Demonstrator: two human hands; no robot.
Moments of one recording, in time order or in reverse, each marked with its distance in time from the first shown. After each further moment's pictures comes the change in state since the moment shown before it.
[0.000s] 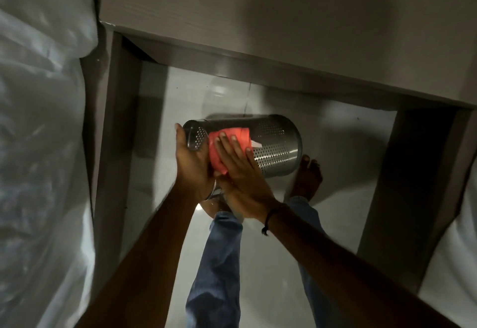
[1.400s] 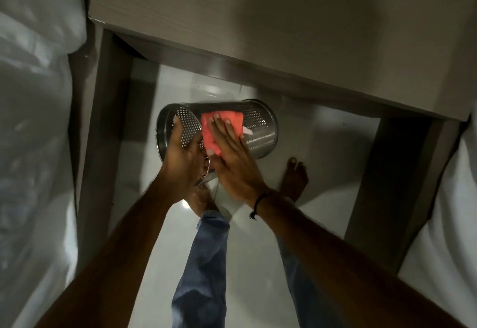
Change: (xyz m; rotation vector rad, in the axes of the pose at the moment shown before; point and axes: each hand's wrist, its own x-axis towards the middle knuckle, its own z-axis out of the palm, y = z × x) left_hand -0.007 0.011 0.010 0.081 -0.084 -0.090; right_hand 0.015 -0.002 -0.036 0.346 0.115 0.068
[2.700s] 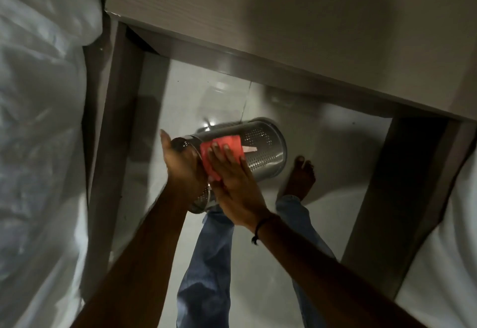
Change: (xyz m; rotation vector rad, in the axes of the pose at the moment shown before) left_hand -0.003 -0.017 -0.021 -0.175 0.107 0.063; right_hand -0.042 0.007 0.038 -0.277 -0.112 -0.086
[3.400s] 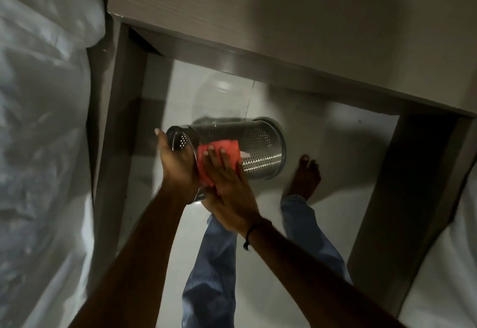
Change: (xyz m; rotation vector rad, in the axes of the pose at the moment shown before) left_hand 0.008 0.002 -0.018 0.029 0.121 0.088; right_hand 0.003 -0.015 0.020 0.043 0.027 0.008
